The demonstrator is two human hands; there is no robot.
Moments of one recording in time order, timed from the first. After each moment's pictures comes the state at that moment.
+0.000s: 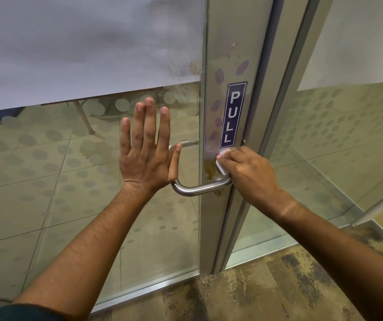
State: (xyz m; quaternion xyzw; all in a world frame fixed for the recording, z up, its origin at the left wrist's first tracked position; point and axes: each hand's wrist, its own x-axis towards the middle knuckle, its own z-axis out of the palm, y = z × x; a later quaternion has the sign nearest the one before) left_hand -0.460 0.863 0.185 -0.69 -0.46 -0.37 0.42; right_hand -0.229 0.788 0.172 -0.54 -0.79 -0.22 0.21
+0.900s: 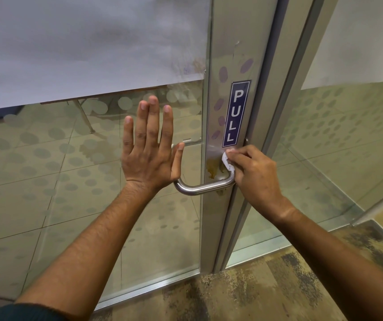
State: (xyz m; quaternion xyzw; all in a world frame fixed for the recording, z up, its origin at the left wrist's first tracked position) left_hand -0.460 0.863 0.185 -0.69 -0.46 -0.36 0.42; right_hand -0.235 0.787 0.162 -0.59 -0.70 -0.12 0.40
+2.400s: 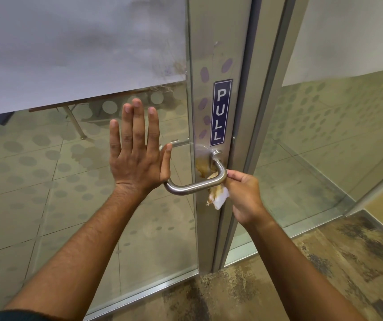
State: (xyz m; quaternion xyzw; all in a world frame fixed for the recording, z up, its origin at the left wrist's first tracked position) left_hand -0.458 0.859 0.187 -0.70 -0.47 -0.34 0.42; right_hand -0.258 0.777 0.133 -0.54 -0.22 0.49 0.65
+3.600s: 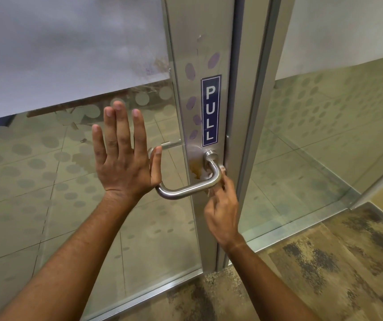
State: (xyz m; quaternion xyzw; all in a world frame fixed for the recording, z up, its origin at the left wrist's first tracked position) left_hand -0.457 0.856 0.189 -0.69 -0.47 -0.35 0.43; right_hand -0.289 0.773 0.071 -0.64 -0.52 0.08 0.56
